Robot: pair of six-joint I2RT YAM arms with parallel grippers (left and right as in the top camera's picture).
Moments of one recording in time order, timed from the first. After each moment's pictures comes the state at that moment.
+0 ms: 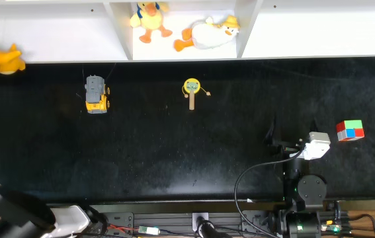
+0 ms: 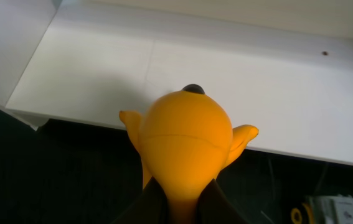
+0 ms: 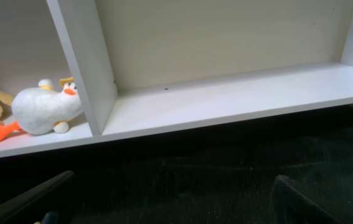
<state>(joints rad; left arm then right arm) 0.72 1.58 1.38 -0.53 0.50 0.32 0.03 0.01 0.02 -0.01 0.11 0.15</state>
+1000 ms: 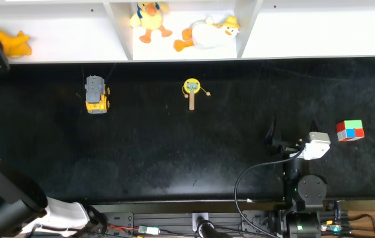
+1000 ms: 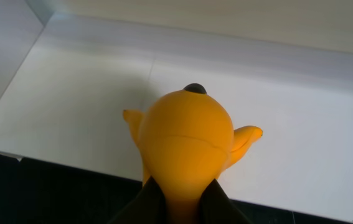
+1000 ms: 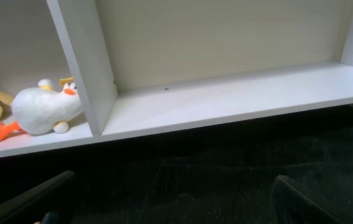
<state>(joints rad) 0.59 1.71 1.39 -0.34 0.35 0.23 0.03 0.01 0.02 -0.01 0.11 0.15</state>
